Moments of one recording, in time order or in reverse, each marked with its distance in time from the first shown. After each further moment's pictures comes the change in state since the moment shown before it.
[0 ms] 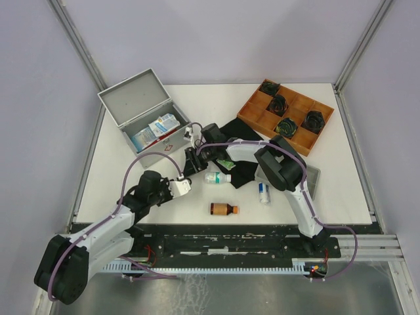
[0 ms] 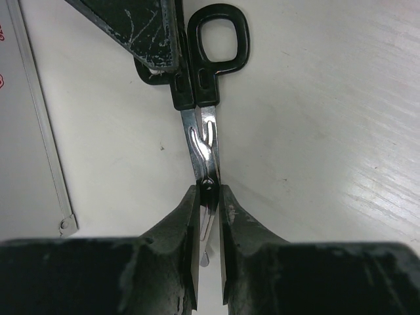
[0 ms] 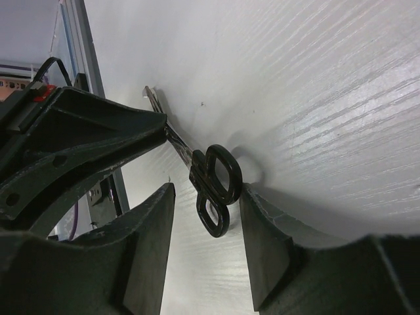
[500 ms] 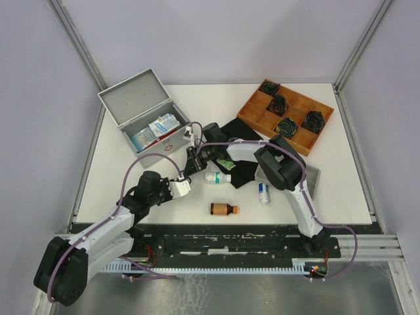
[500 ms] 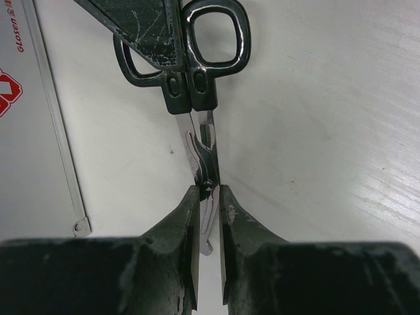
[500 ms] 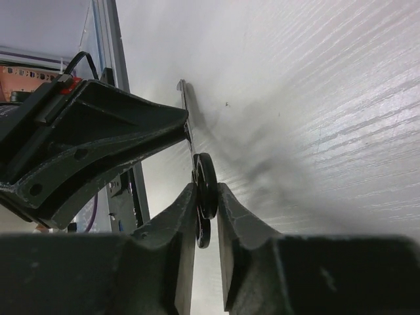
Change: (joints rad) left arm -0.004 -0.024 -0.013 0.018 -0.002 0.025; right arm -0.006 0.013 0.000 0.049 -0.094 0.034
